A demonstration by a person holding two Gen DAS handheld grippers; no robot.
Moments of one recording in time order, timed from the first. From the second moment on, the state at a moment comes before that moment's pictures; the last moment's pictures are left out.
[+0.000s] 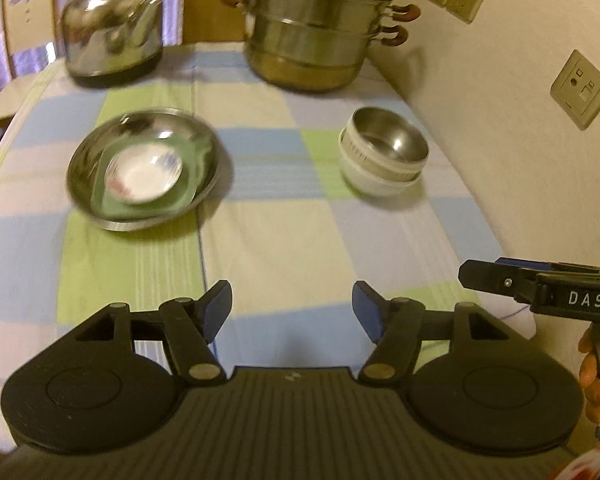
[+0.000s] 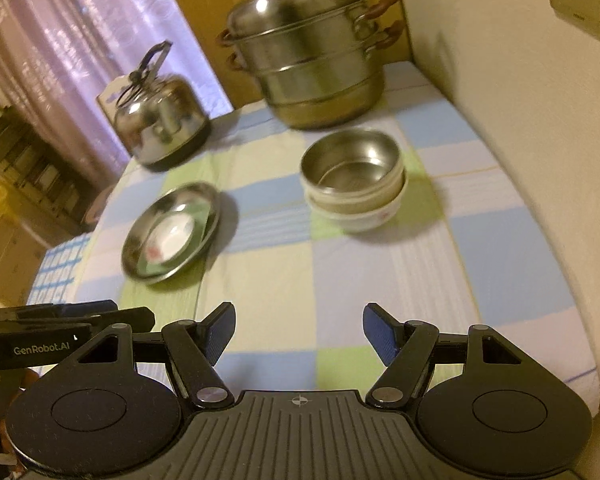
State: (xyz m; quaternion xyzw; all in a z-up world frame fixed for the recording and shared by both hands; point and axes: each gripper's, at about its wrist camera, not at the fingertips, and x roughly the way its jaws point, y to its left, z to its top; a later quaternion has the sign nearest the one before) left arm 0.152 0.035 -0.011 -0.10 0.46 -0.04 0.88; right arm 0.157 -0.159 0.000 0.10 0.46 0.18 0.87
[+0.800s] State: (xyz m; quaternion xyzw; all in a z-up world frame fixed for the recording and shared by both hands) left arm 0.091 0.035 -0.017 -0.11 0.47 0.00 0.88; right arm 0.109 -0.147 -0.029 0.05 0.49 0.19 0.85
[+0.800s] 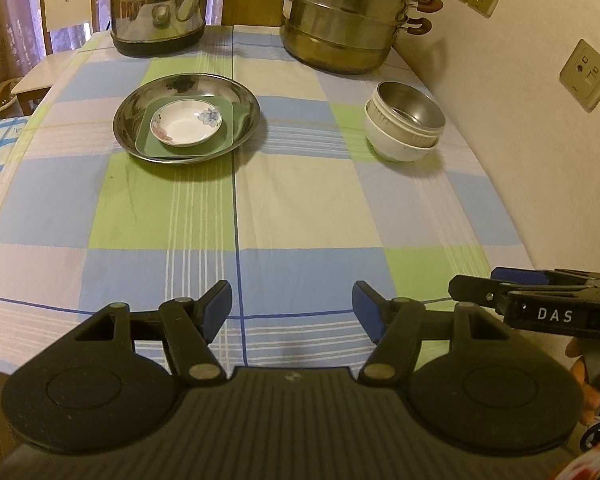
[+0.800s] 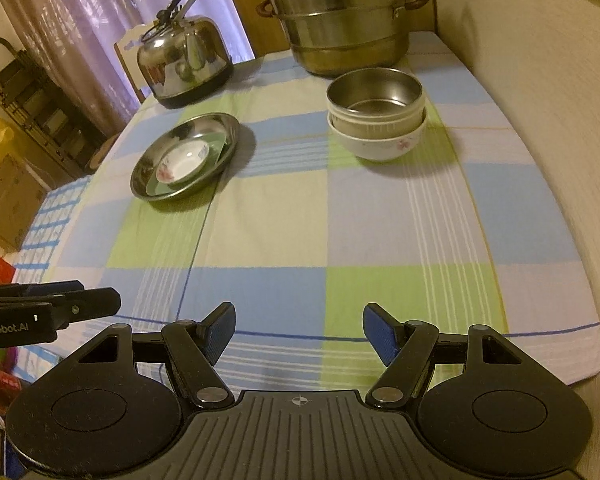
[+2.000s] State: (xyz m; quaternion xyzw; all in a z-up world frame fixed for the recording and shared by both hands) left arm 0.230 0.003 -0.032 -0.08 0.47 -0.07 0.88; right arm 0.214 -0.187 -0.031 0.08 0.48 0.10 0.87
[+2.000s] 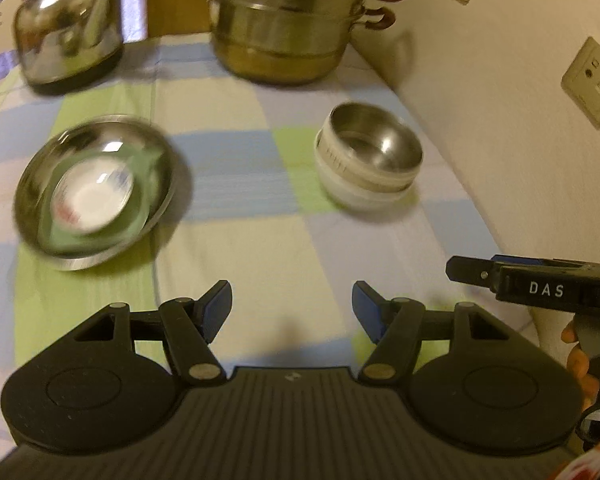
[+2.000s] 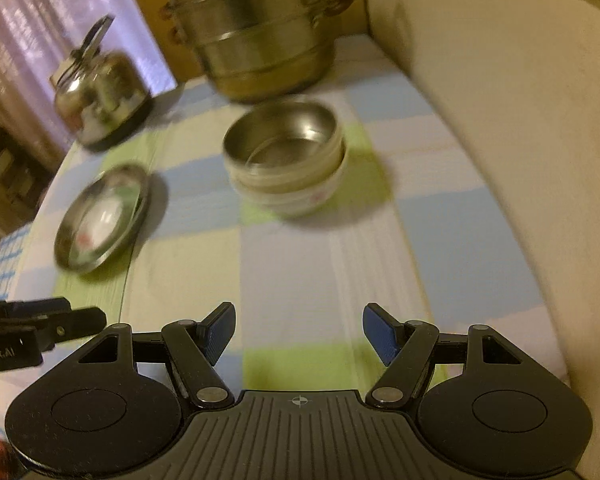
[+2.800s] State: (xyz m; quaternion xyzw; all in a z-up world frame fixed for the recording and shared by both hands) left arm 0.400 -0.036 -0.070 -0.05 0.48 -0.11 0.87; right arm 0.359 -0.199 -0.063 0.11 0.48 0.05 0.87
